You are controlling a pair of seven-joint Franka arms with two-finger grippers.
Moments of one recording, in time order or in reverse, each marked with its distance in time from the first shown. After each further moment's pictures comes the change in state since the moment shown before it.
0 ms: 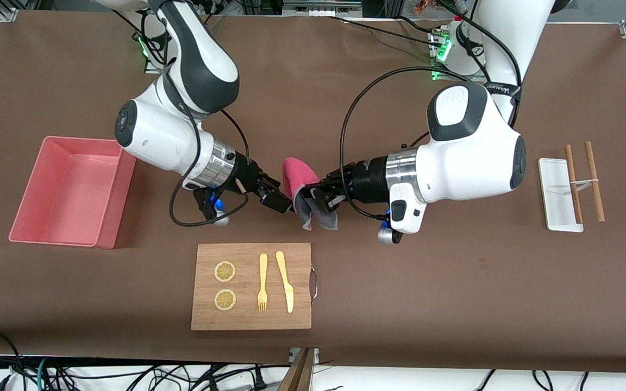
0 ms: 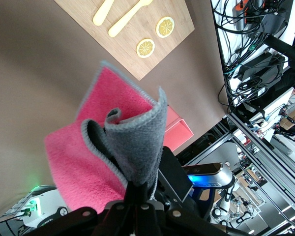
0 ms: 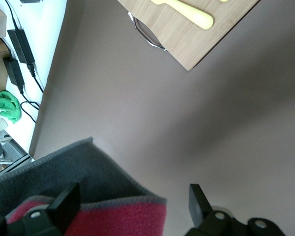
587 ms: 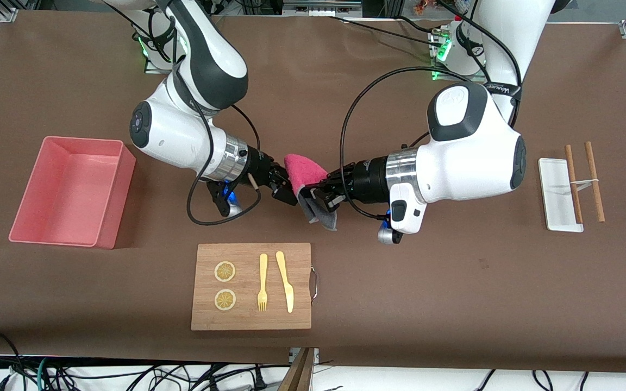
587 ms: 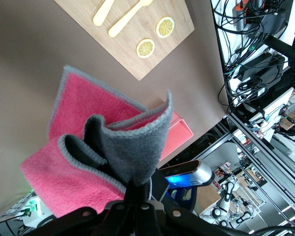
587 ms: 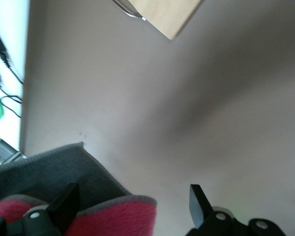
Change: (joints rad) left arm 0.000 0.000 0.000 0.000 0.000 0.000 0.000; right arm 0.009 0.001 0.011 0.000 0.036 -0.084 0.097
